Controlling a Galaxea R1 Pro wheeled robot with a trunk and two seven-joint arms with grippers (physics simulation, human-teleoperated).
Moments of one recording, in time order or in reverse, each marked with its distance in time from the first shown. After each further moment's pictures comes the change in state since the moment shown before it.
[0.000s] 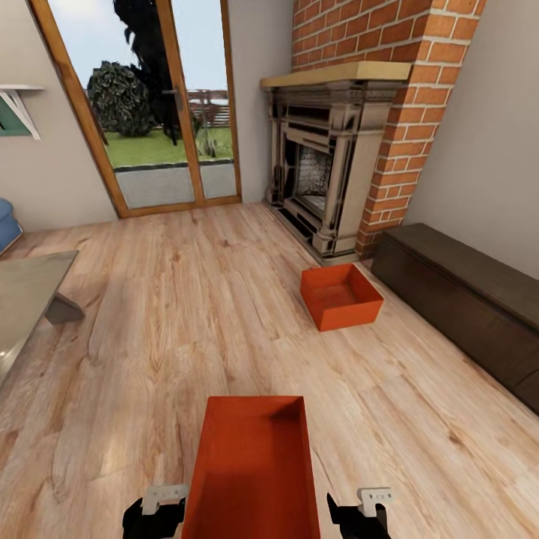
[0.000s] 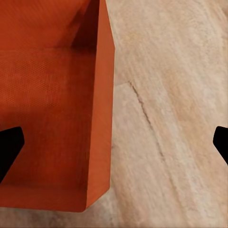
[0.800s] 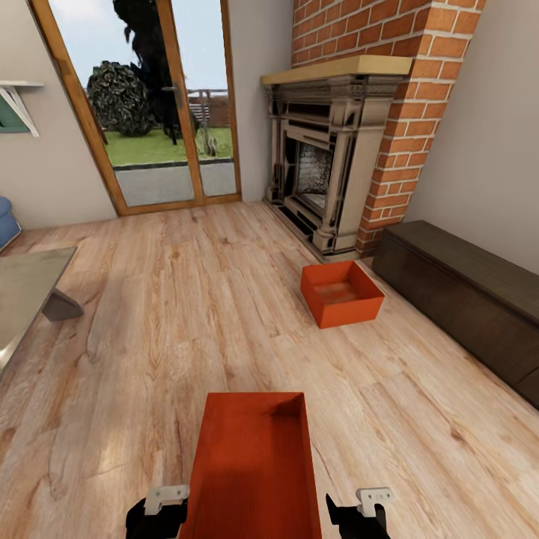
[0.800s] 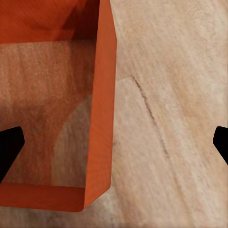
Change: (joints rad) left arm 0.000 -0.007 -0.003 0.001 0.003 0.003 -0.010; right arm 0.000 0.000 0.002 0.000 0.001 0.003 0.011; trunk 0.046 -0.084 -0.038
